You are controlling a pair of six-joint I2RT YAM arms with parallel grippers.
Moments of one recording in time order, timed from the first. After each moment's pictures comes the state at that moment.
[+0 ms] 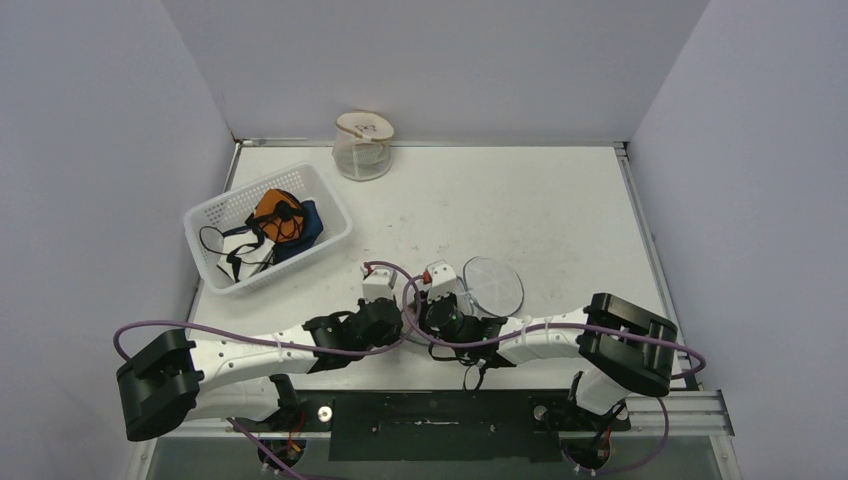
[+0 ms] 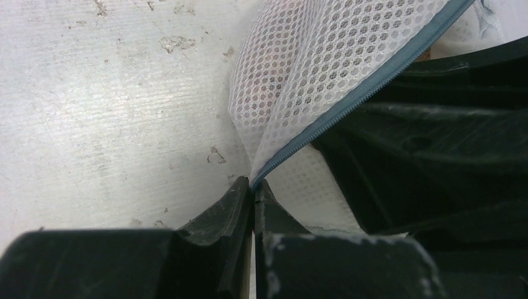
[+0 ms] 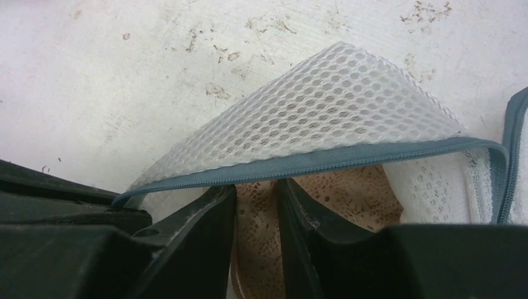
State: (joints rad) left arm -1.11 1.15 0.50 -0.13 -0.47 -0.84; right arm 1.17 1.55 0.60 0.38 0.54 0.45
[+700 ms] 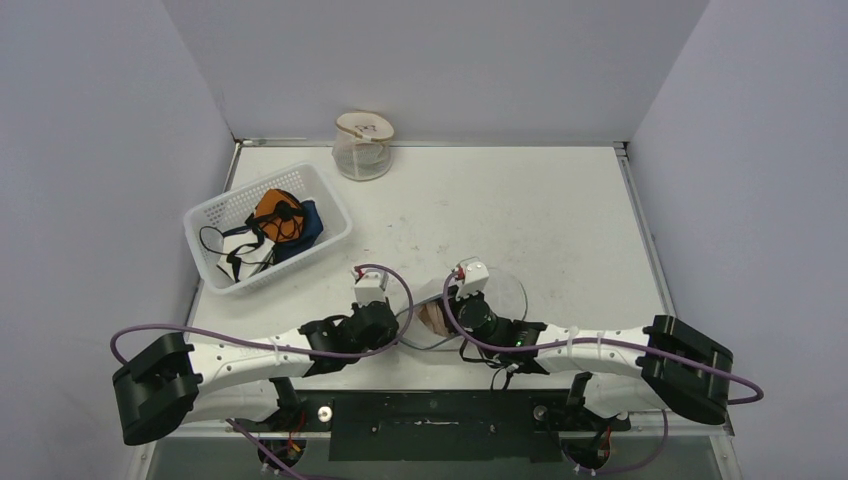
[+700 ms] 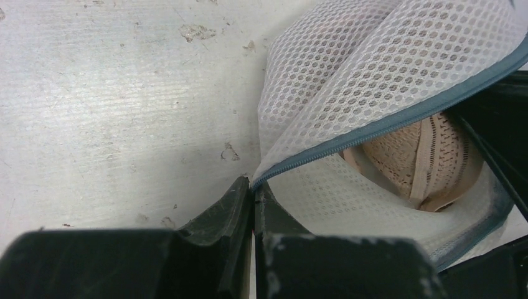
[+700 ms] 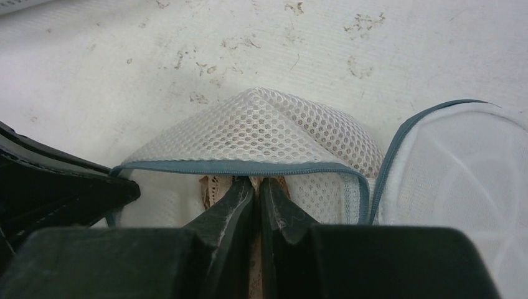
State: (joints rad) left arm -1.08 1.13 0.44 -0.10 -0.48 -0.89; right arm 1.12 1.28 0.47 0.33 0.54 0.49
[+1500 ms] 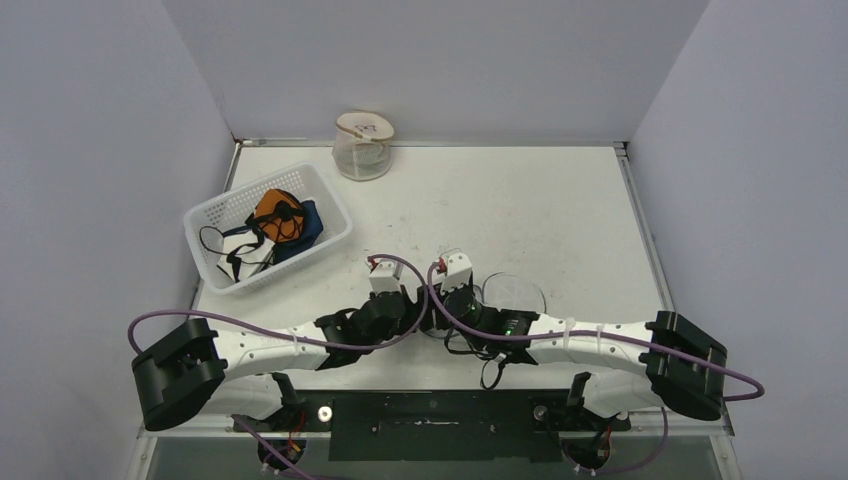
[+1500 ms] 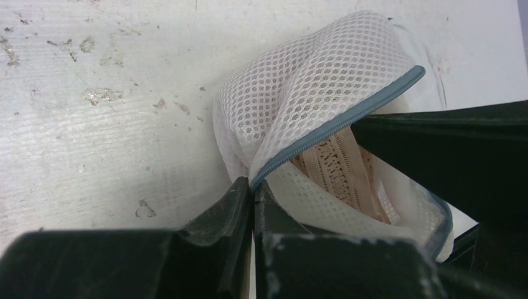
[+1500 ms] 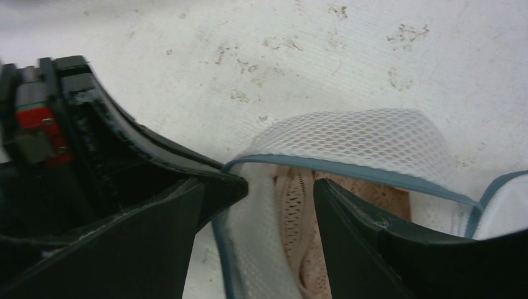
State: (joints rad) left arm -1.08 1.25 0.48 0.17 -0.44 -0.88; right arm 1.15 1.29 0.63 0.12 0.47 0.49
